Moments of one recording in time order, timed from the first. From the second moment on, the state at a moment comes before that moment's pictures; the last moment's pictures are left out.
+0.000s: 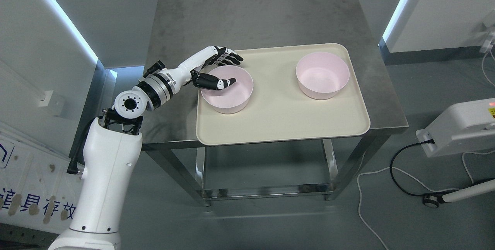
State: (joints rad) left arm -0.65 0.21 -0.19 -1.35 -0.30 0.03 -0.70; right arm 0.04 0.00 0.00 0.00 0.00 -0.25 0.00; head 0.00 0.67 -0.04
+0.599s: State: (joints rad) left arm -0.67 0.20 -0.22 -1.31 -0.41 -0.14 -0.70; right arm 0.04 0.00 0.00 0.00 0.00 -0.25 0.00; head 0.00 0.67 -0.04
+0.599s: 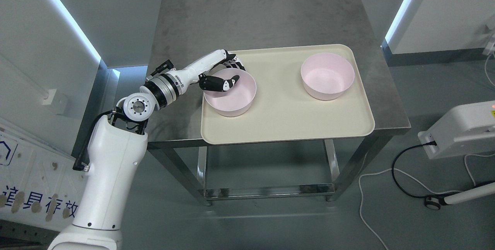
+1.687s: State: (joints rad) left arm -0.92 0.07 -0.29 -1.30 -0.39 -0.18 -0.72; right arm 0.04 0.00 0.00 0.00 0.00 -0.25 0.00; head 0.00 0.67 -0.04
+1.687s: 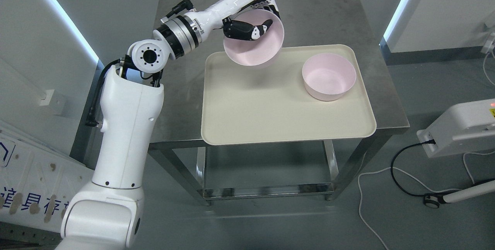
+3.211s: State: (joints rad) left arm -1.08 0.00 -0.75 -0.96 -0.25 -0.15 -0.36; right arm 0.04 0.00 0.00 0.00 0.00 -0.25 0.00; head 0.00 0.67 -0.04
